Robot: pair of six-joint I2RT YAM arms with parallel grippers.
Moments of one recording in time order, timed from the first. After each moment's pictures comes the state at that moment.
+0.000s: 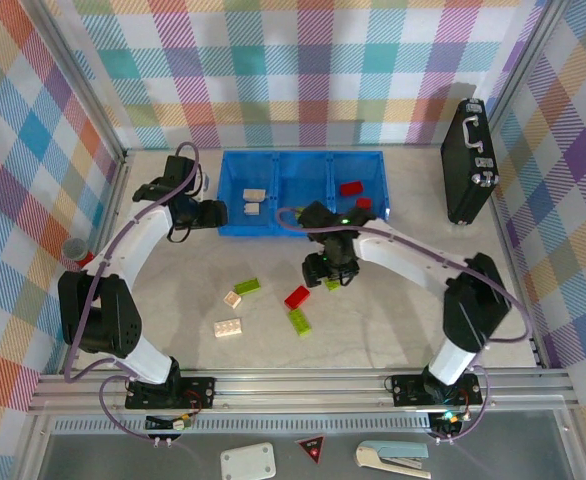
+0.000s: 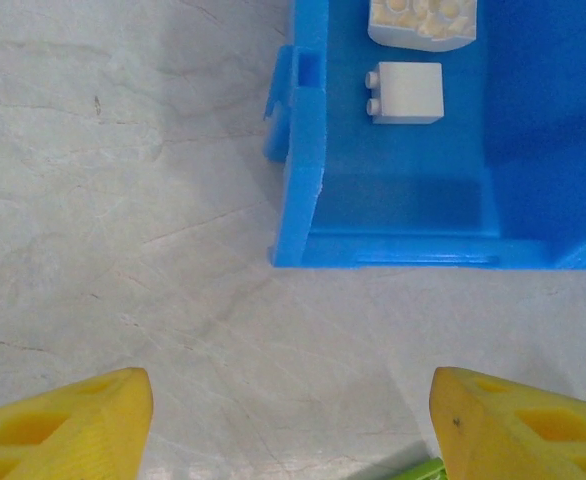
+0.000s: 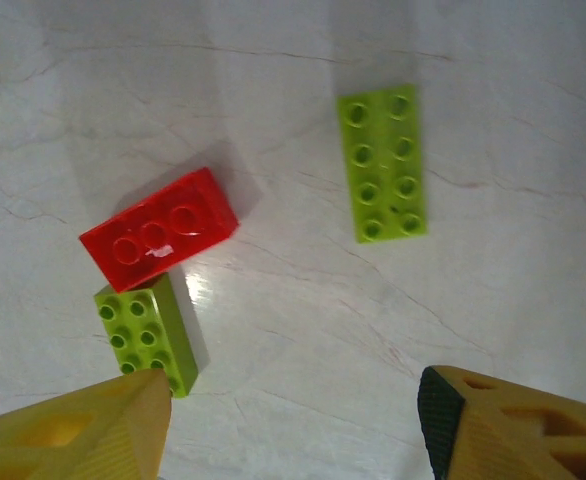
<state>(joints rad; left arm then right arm) -0.15 1.57 1.32 -0.80 0.04 -0.21 0.83 1.71 1.40 -1.08 -0.01 0.46</state>
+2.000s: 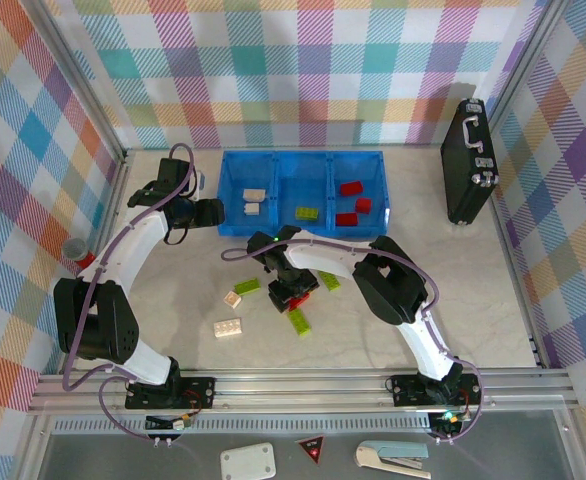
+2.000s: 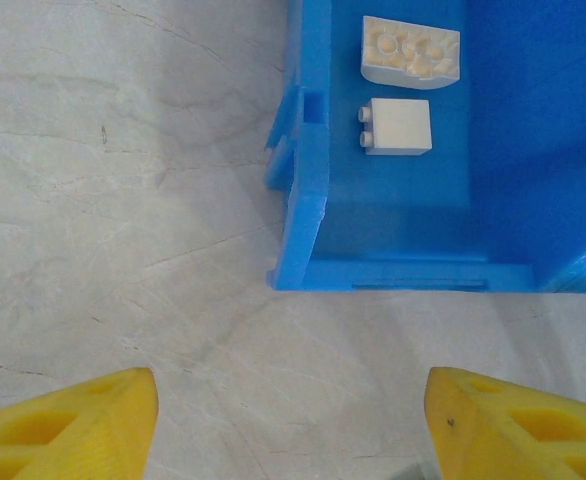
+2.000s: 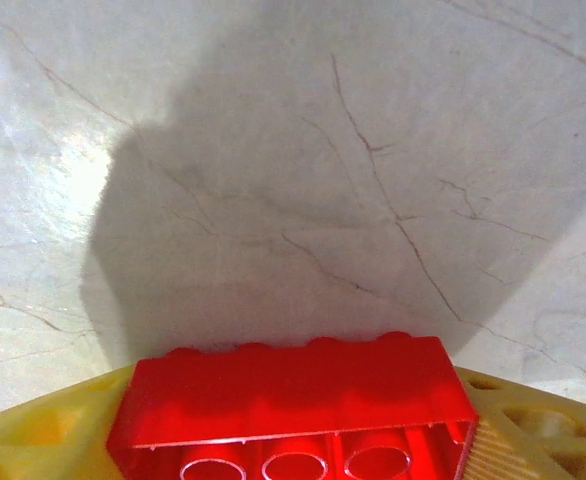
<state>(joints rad) -0.13 1.53 1.28 -0.73 0.07 -0.21 0.98 2.17 1.67 -1.13 0.01 0.32</state>
